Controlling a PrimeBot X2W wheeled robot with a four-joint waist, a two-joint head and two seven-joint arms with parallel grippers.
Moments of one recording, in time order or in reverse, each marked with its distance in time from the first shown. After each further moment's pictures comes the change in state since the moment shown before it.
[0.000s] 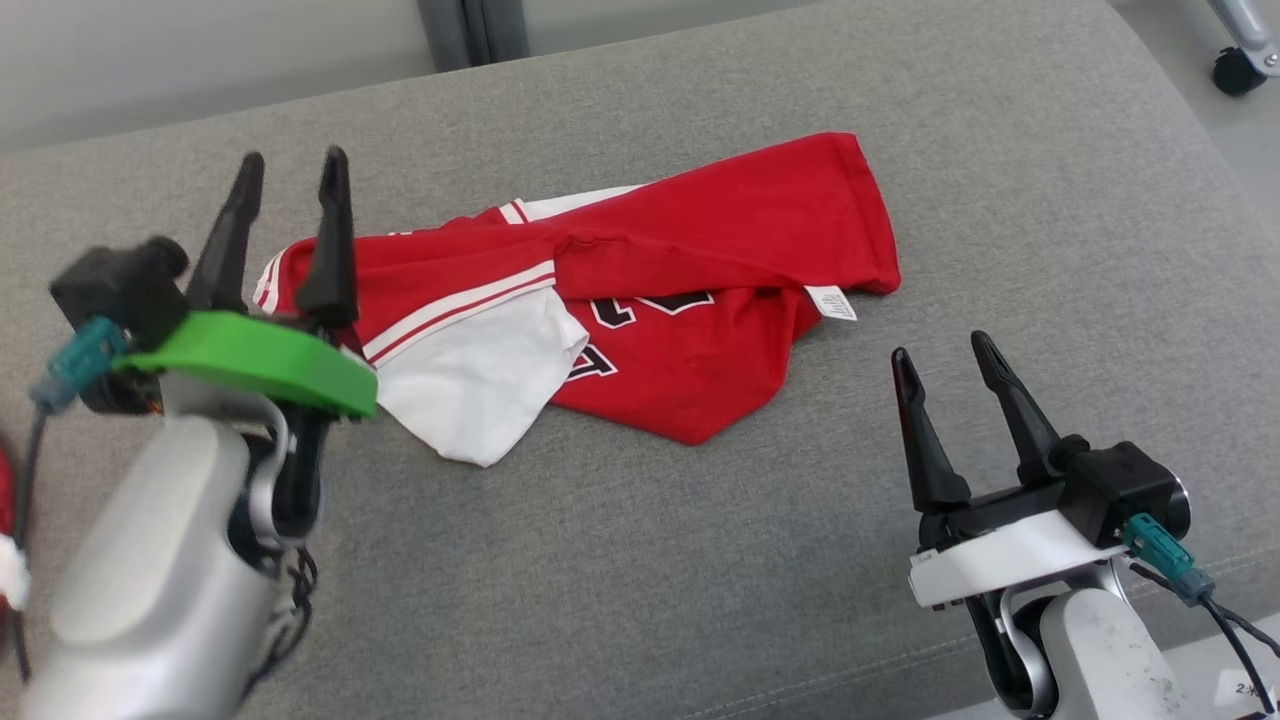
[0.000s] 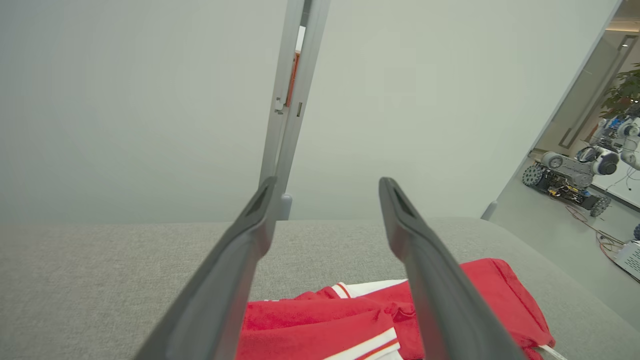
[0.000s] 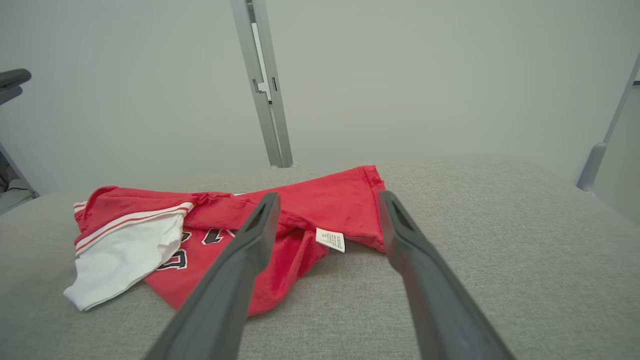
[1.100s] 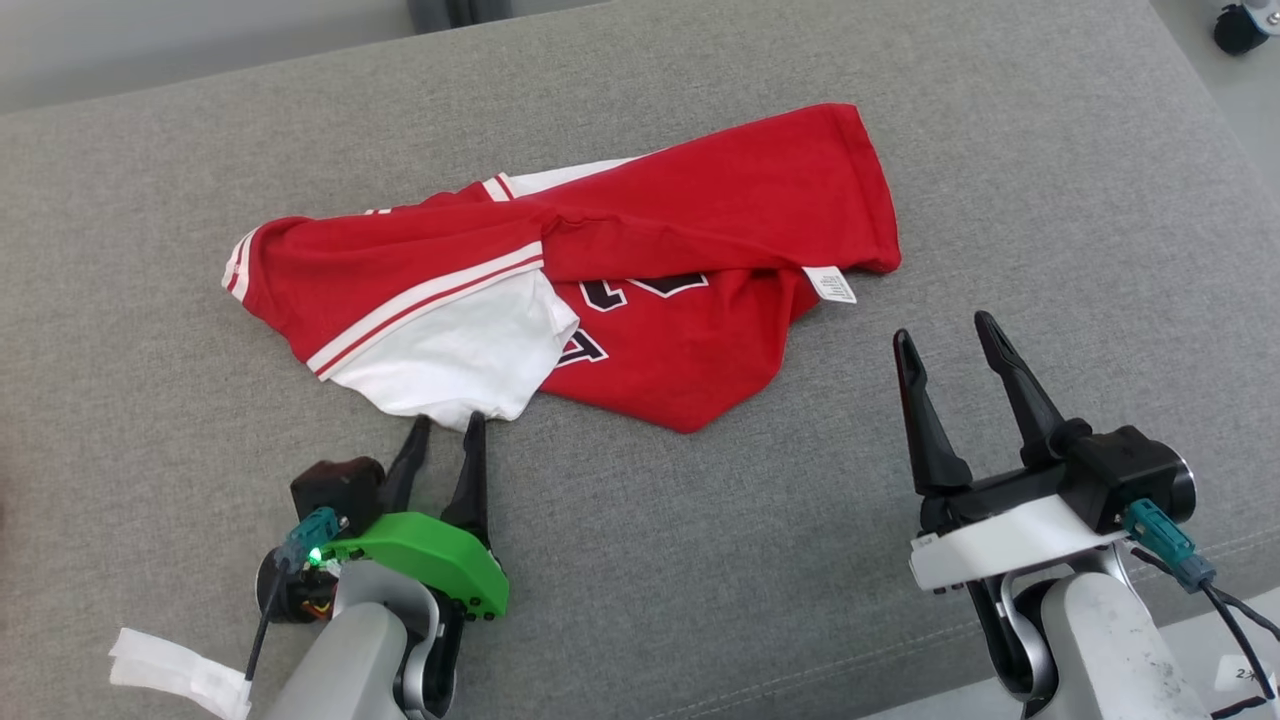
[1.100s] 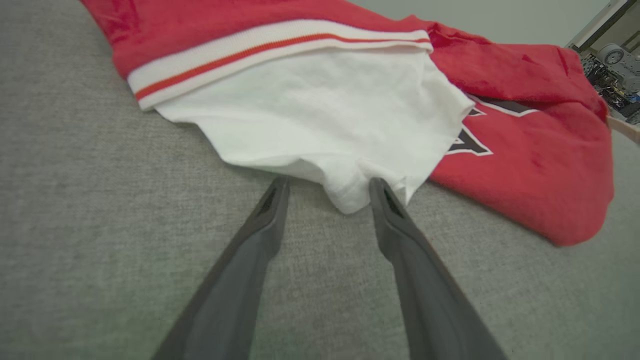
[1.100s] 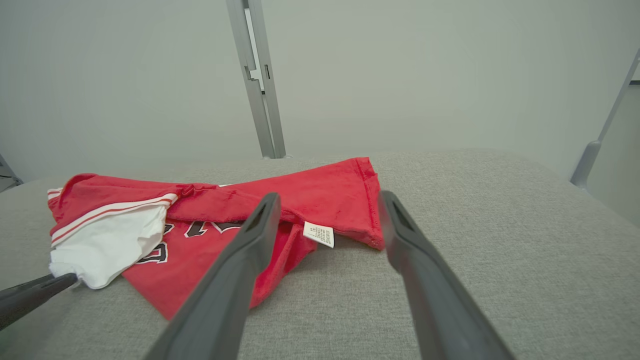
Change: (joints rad) left arm 0.252 -0.280 0.095 0.294 0.258 -0.073 0.000; right arm -0.026 0.000 -0.009 0.000 -0.023 0.000 0.000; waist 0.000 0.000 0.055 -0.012
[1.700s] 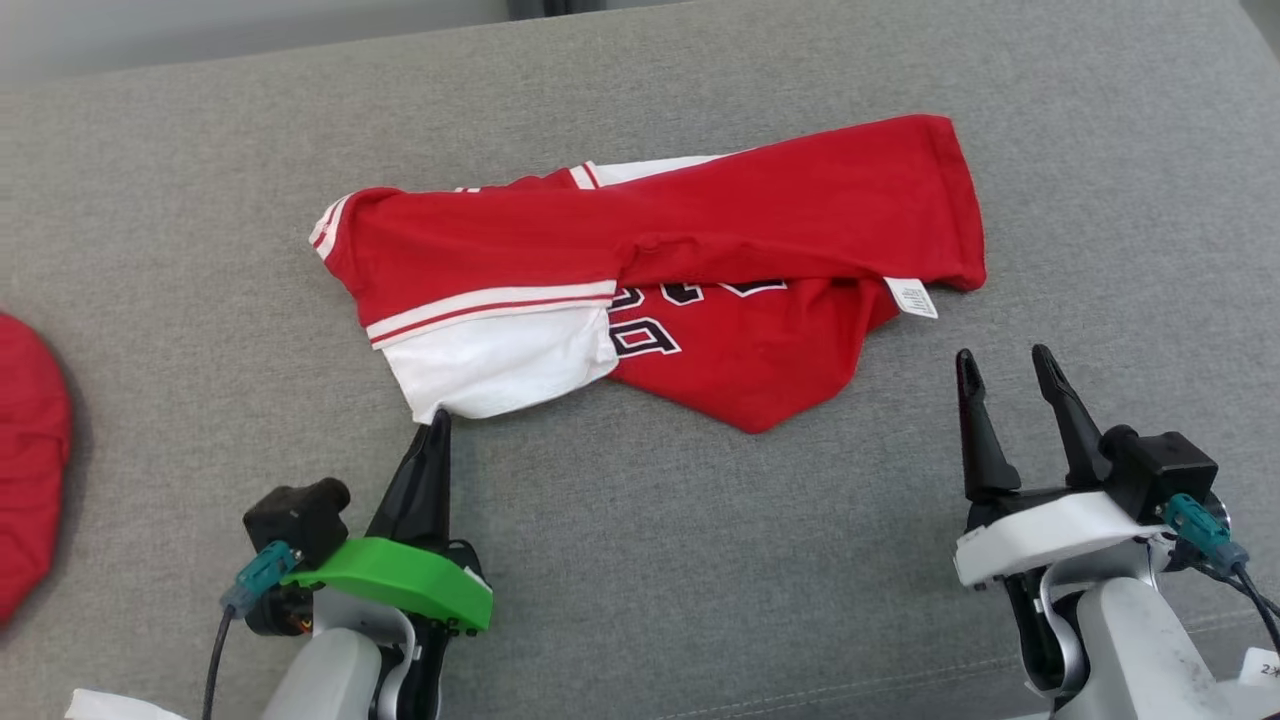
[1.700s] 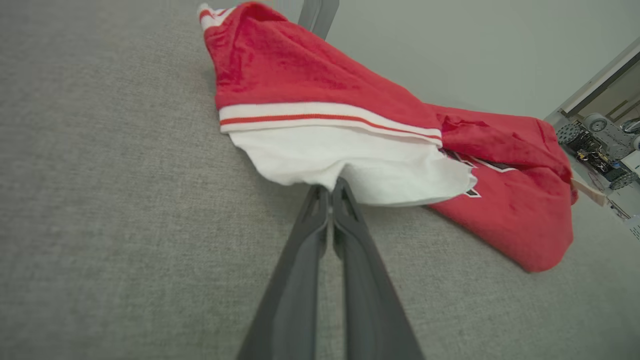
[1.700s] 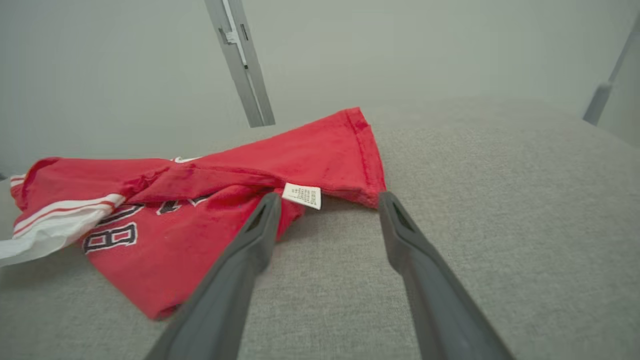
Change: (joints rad) left arm 0.116 -0.012 0.111 -0.184 0.015 -0.095 0.001; right arm -0.013 0.000 -0.098 0.133 0.057 0.000 0.000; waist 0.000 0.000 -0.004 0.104
